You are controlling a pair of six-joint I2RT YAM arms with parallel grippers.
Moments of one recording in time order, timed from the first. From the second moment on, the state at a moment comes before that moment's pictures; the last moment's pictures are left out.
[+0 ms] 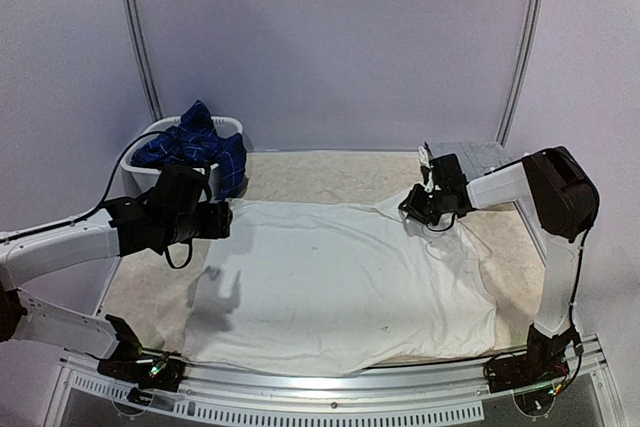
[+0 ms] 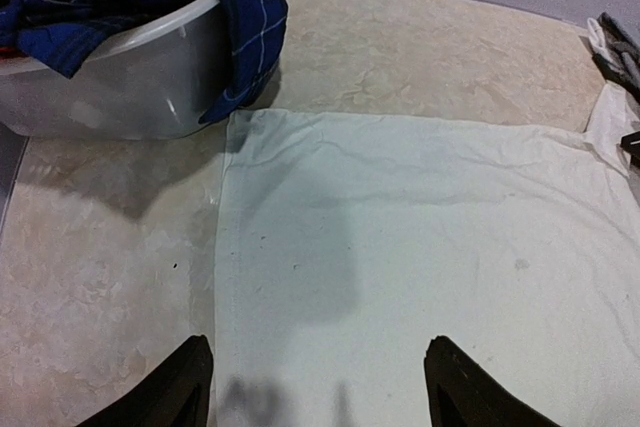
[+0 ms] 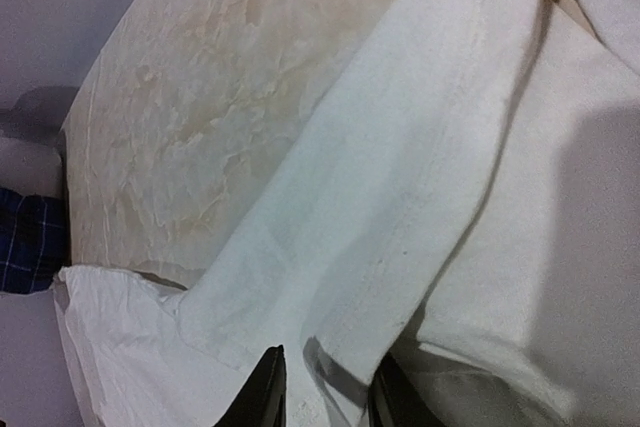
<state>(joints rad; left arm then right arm) -0.69 1.15 0.77 -0.36 -0.43 -0.46 0.37 2.04 1.16 0.09 -0.22 0.82</state>
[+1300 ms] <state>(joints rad) -0.69 1.17 0.77 -0.35 -0.44 -0.46 0.34 2.38 1.81 -0.11 -0.29 0.77</state>
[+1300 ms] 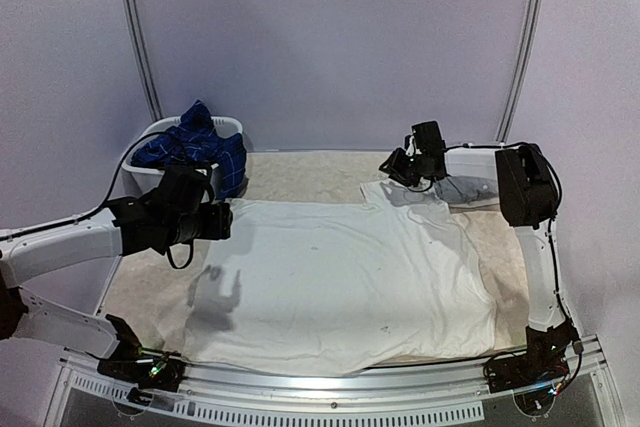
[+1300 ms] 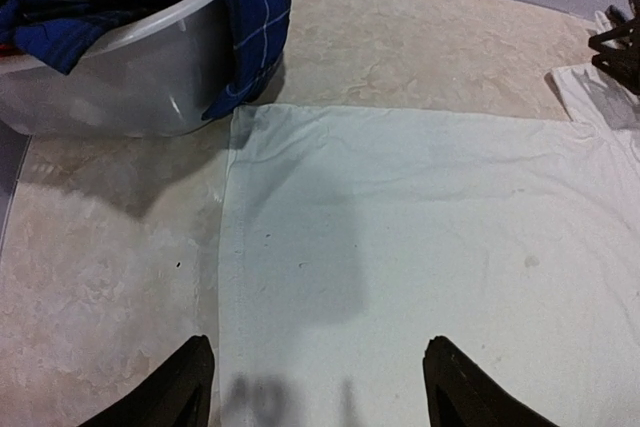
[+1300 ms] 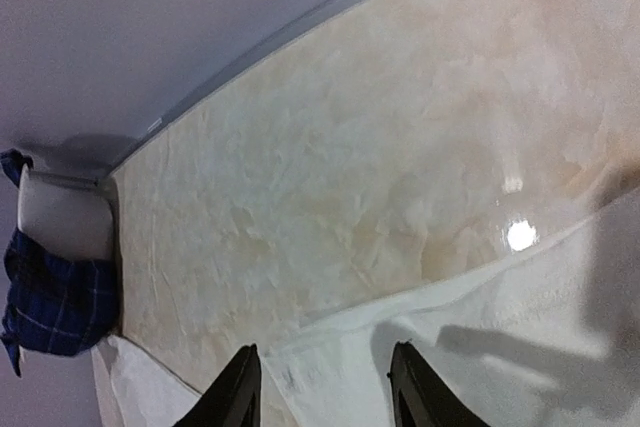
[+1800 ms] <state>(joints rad) -0.70 1.23 0.77 -0.34 -0.42 -0.46 0.41 2.00 1.59 -0.23 -0.19 0.62</state>
